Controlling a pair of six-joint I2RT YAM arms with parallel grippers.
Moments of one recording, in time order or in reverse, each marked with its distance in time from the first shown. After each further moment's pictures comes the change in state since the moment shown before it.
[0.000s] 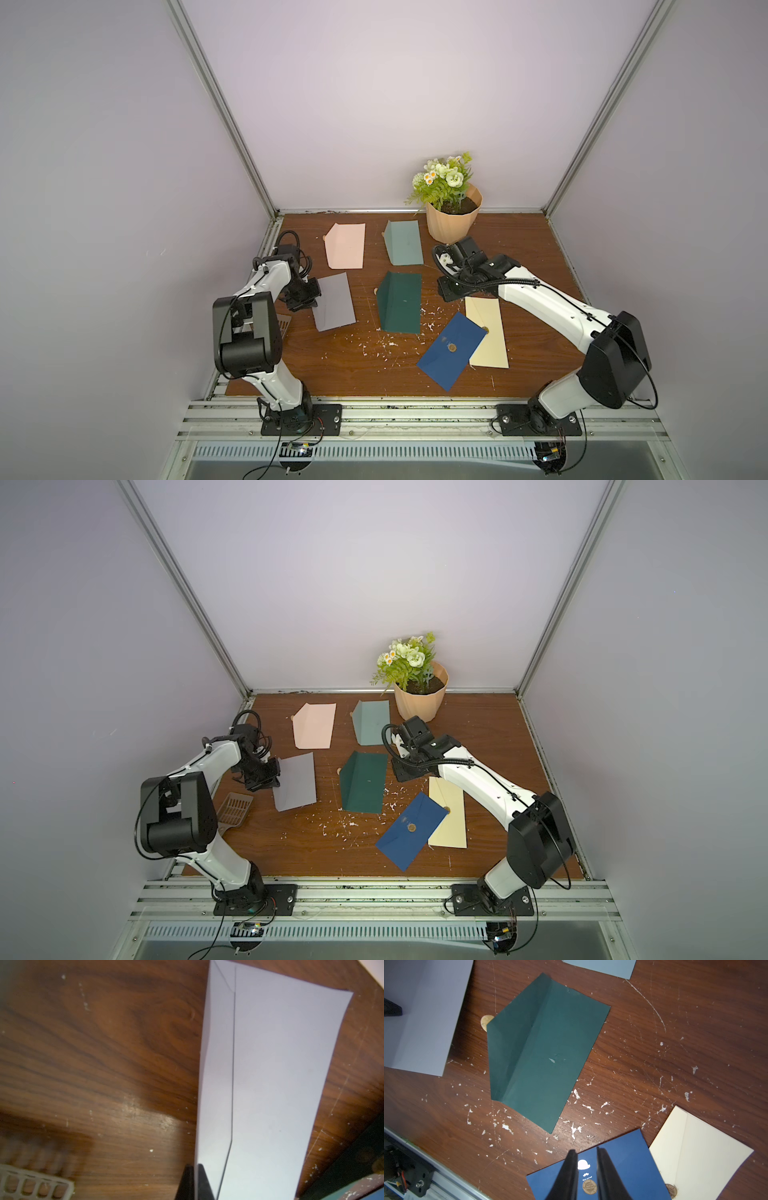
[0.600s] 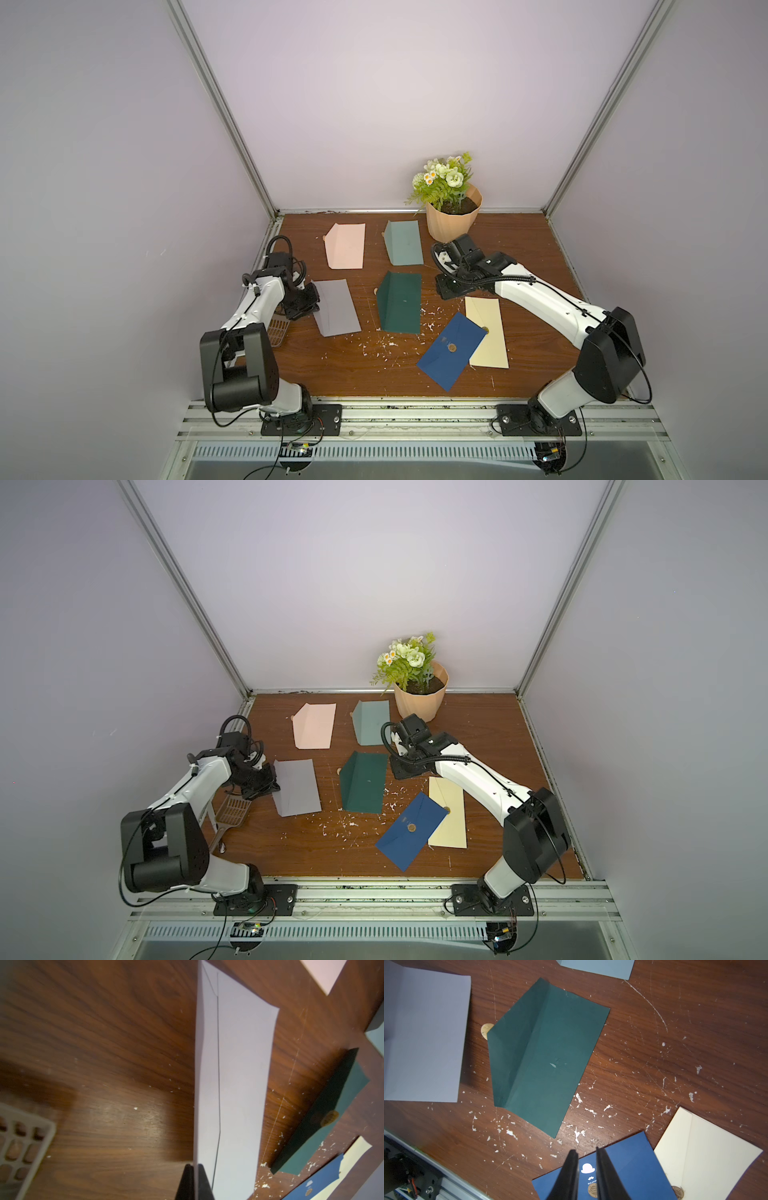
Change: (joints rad) left arm 0.019 -0.183 -0.142 0.013 0.116 -0.049; right arm 0.000 0.033 0.032 -0.006 -0.005 0.040
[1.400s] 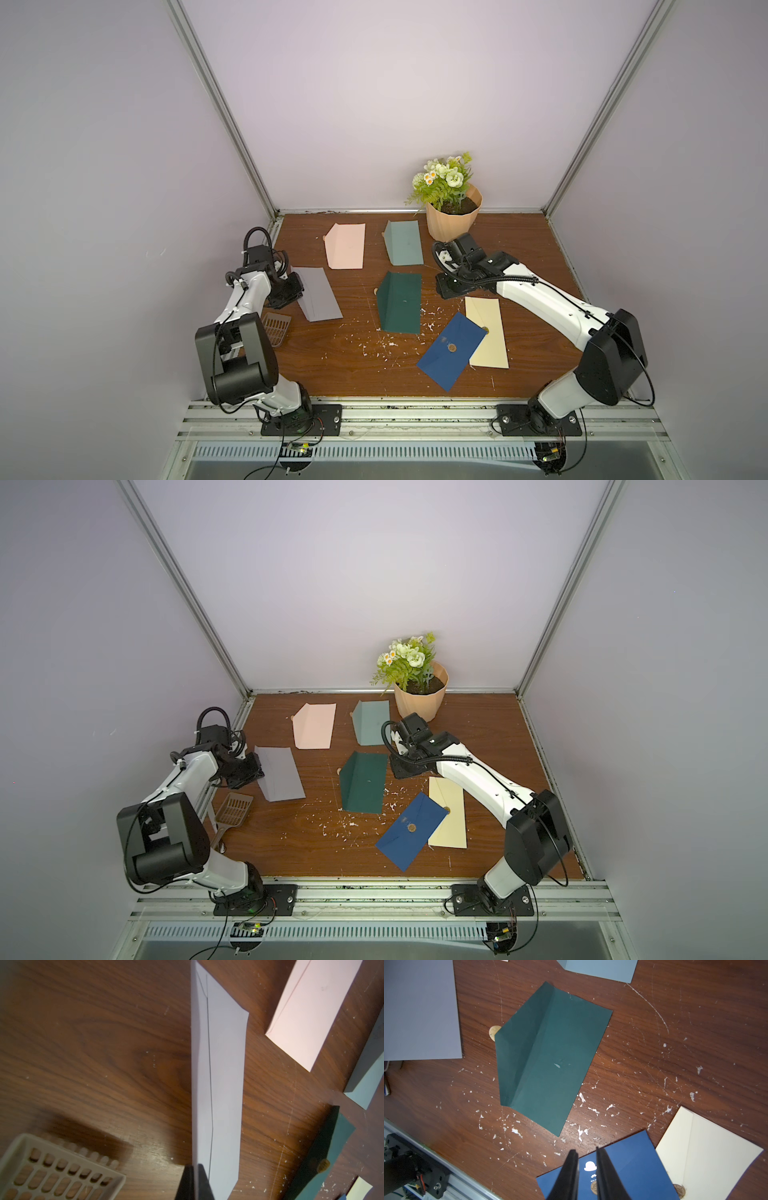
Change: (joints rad) left arm 0.127 0.014 0.074 0.108 -0.011 0.059; right arm 0.000 -0.004 0.011 -0.010 -0.010 0.011
